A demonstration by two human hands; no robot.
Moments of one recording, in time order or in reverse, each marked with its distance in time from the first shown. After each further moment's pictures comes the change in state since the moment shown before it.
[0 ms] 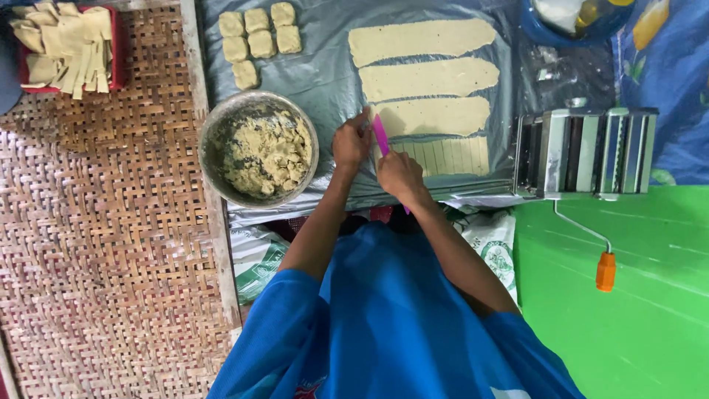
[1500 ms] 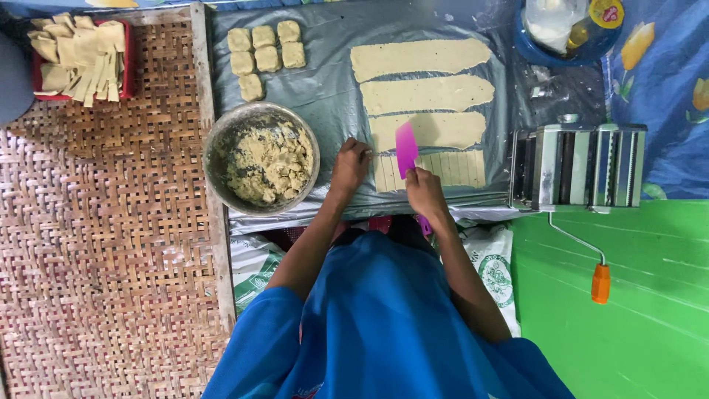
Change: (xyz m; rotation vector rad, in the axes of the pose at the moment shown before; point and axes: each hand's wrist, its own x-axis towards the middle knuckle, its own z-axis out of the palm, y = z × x) left_hand -0.014 -0.042 0.018 -0.014 0.025 0.336; right_hand -0.055 0.049 -0.018 0.382 0.182 -0.070
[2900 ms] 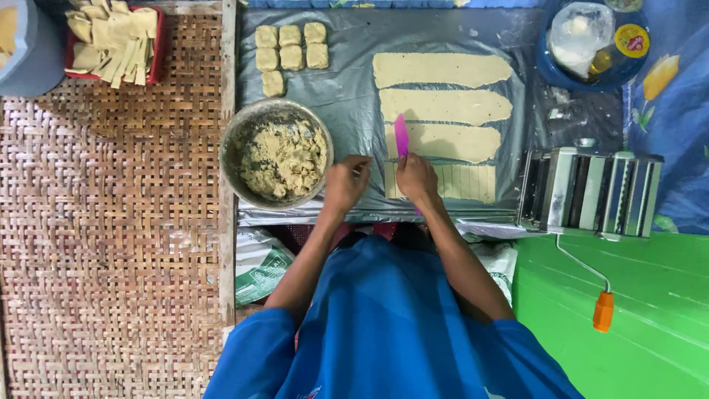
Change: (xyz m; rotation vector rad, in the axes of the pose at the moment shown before) left_hand -0.046 0.075 -0.081 -0.119 0.122 -0.187; right_hand 0.059 -0.033 0.030 -0.318 -0.009 -0.066
